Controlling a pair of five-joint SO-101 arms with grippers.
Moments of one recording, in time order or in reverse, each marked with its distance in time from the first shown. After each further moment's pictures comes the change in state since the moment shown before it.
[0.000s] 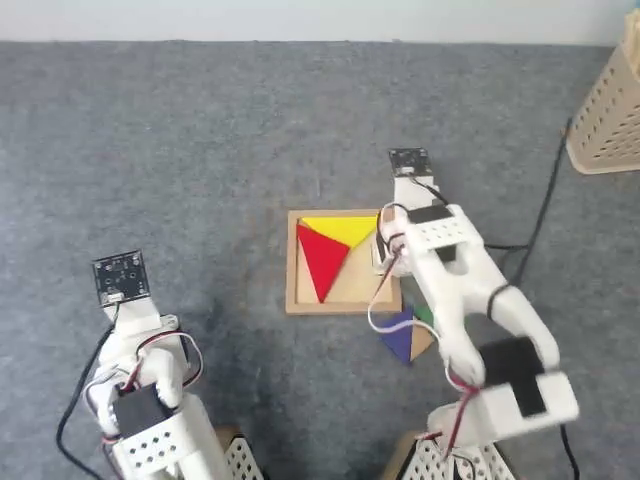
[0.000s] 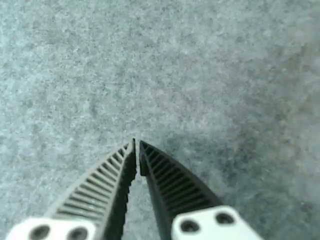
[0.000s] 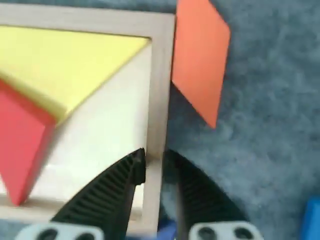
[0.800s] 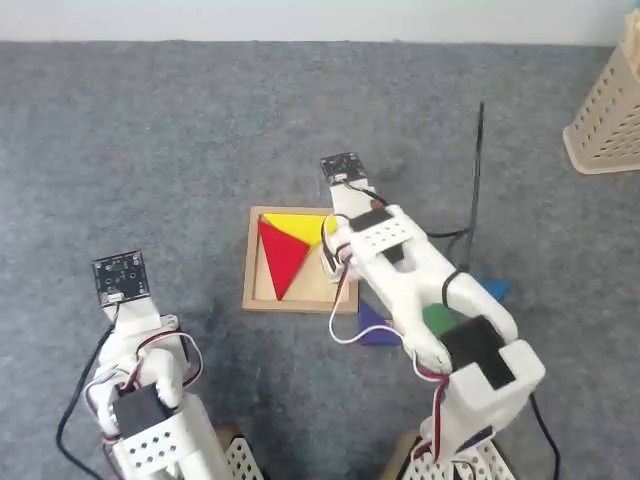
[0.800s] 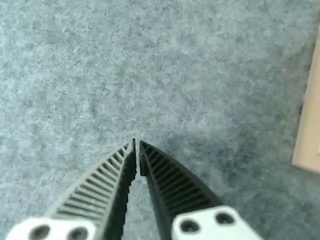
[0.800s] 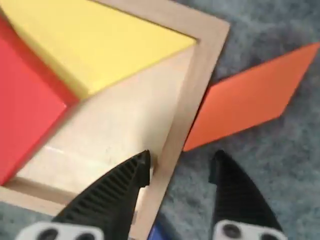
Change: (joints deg) left arm 0.0 0.0 0.0 0.0 0.0; right arm -12.4 13.6 -10.5 -1.4 0.0
